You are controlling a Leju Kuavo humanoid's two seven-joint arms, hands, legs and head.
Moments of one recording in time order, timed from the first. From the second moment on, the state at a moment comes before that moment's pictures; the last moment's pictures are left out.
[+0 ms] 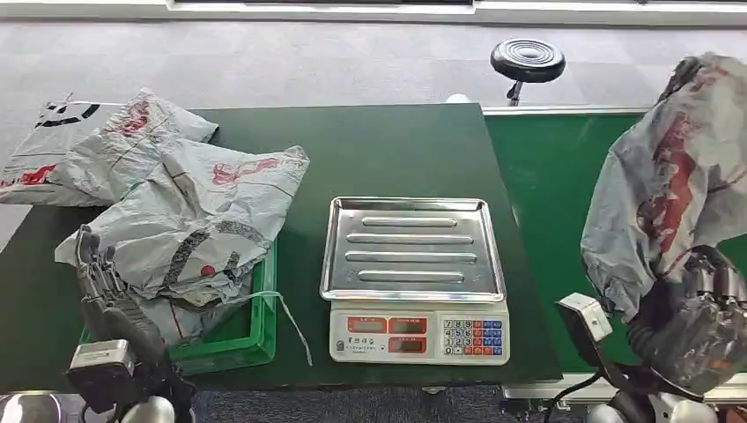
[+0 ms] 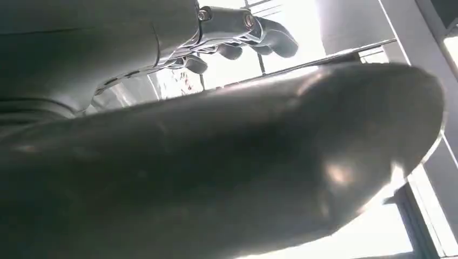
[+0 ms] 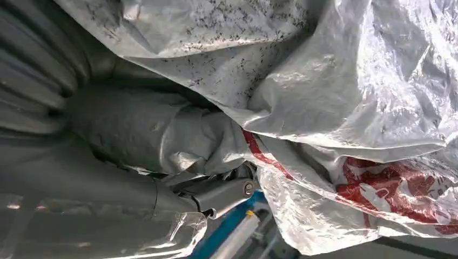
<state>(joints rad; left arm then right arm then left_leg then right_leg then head) 0.16 -0.14 0.03 -1.71 -0.15 0.42 -0.46 0.14 0.05 -0.15 -1.78 1.33 -0.70 -0.15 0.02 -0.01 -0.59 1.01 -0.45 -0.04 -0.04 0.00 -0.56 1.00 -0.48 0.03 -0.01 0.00</state>
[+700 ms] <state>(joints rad) -0.01 -0.13 -0.07 -1.56 -0.14 0.39 -0.46 -0.30 0.14 0.15 -1.14 0.46 -0.23 -0.56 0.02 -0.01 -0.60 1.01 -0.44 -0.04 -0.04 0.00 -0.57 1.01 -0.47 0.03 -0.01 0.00</state>
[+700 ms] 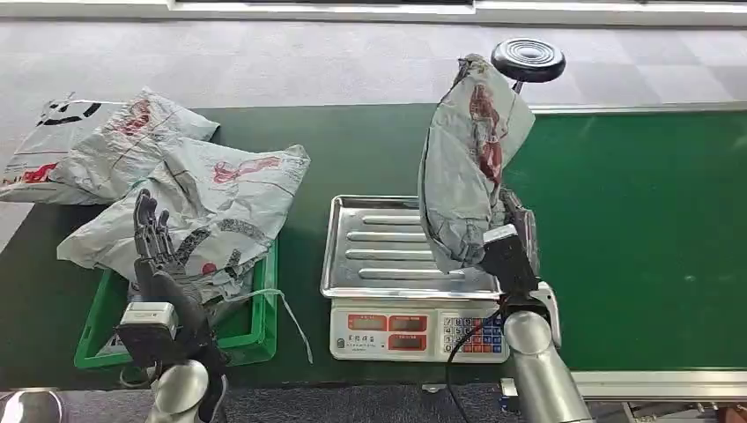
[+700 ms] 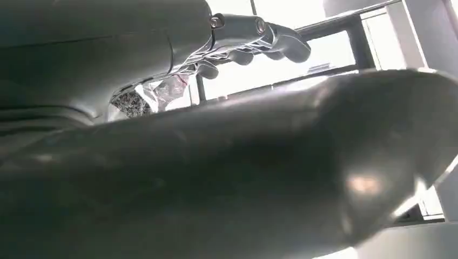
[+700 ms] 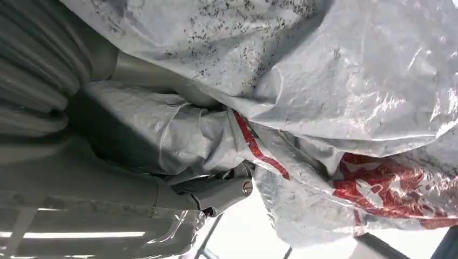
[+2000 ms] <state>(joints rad) 0.04 -0.14 -0.07 -1.63 -0.26 0.36 -0.37 -0.29 0.16 0.29 -1.10 0.62 -0.11 -0.16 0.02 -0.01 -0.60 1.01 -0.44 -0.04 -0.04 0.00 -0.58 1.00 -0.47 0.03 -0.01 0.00</state>
